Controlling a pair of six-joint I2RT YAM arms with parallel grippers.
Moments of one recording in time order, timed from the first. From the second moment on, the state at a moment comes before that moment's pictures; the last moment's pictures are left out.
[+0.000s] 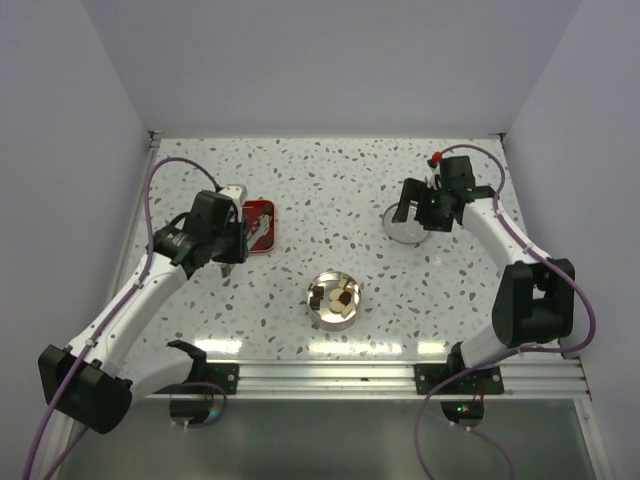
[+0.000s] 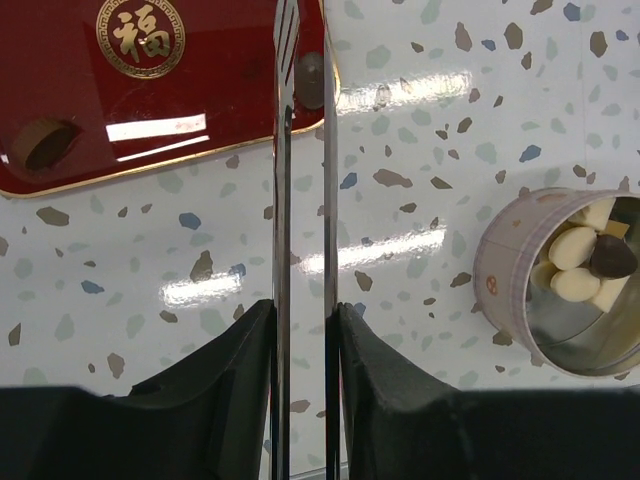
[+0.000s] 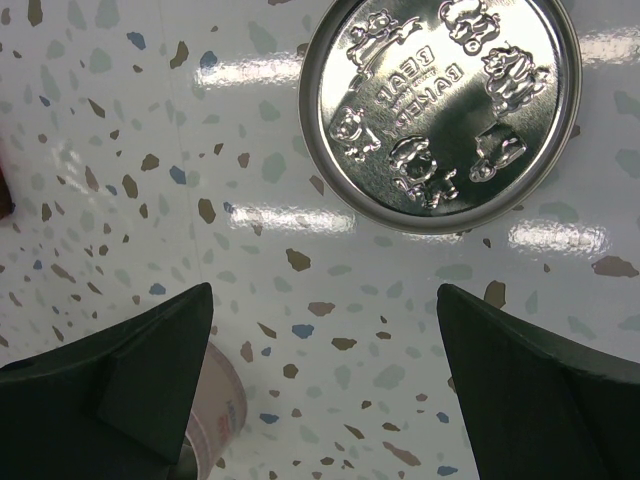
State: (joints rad) left arm -0.40 1.10 1.00 -0.80 -0.06 -0.28; right arm 0.11 1.55 1.17 -0.59 -0.21 0.32
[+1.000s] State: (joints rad) left arm -0.44 1.11 0.94 -0.79 -0.10 -0.28; right arm 0.11 1.55 1.17 -0.59 -0.21 0.32
